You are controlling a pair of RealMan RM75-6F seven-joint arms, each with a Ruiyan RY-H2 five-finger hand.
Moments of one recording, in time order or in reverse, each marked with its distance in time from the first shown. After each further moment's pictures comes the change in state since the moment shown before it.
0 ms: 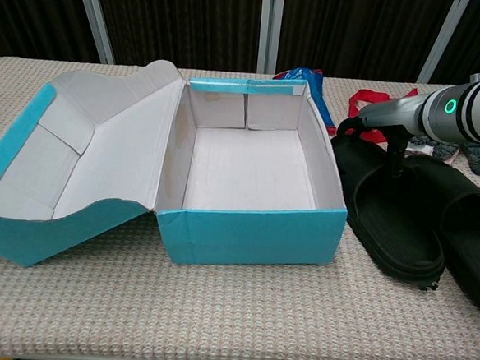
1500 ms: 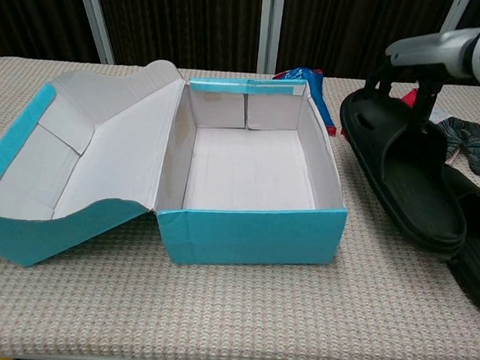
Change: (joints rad) left arm -0.010 0.028 0.015 -0.044 0.019 -0.026 -0.030; right arm -0.063 0.235 0.054 -0.199 -0.238 0.092 0.183
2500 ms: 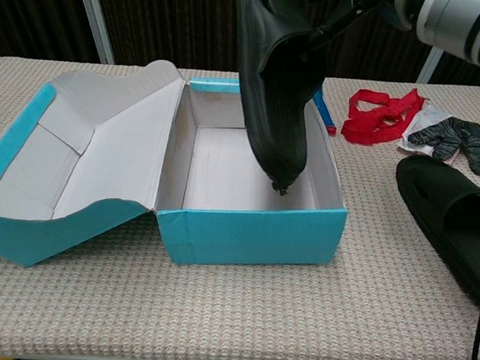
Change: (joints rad) left arm 0.002 0.008 -0.005 -0.009 -0.018 0.001 0.031; right arm -0.206 -0.282 0.283 0.212 -0.701 0.074 0.845
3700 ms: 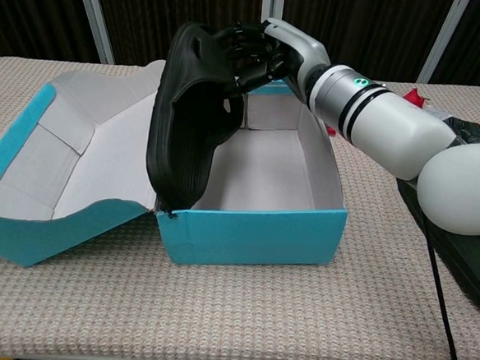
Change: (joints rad) left arm 0.006 -0.019 0.005 0.064 -0.002 -0.011 -0.058; right arm 0.040 -0.386 0.050 0.377 -0.078 -0.066 0.343
